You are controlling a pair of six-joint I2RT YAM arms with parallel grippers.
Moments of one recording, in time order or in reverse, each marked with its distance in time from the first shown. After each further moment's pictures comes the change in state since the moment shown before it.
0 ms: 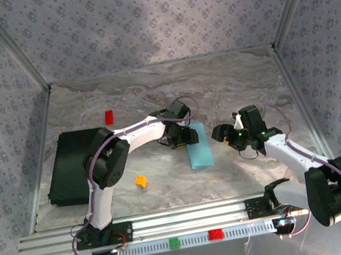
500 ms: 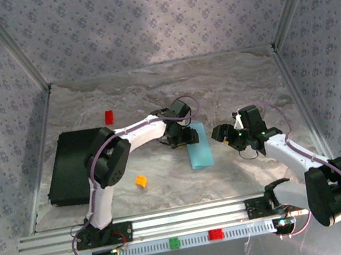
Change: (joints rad) left arm -0.001 0.018 0.030 -0.034 -0.003 0.000; right arm 0.000 0.000 0.000 0.000 0.000 0.000
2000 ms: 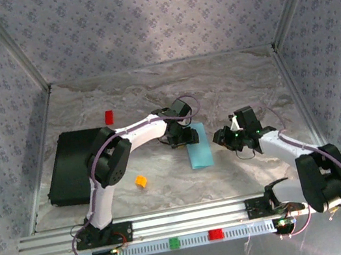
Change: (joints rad) left arm 0.000 0.014 0.018 -0.022 -0.004 0.009; right arm 0.022 0.133 -0.002 0.077 -0.029 0.021
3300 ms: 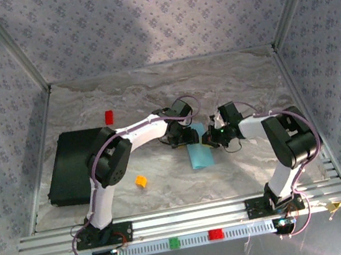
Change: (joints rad) left arm -0.005 0.005 0.006 -0.006 -0.014 -0.001; right arm 0.044 0.420 0.188 0.087 -0.171 -0.133
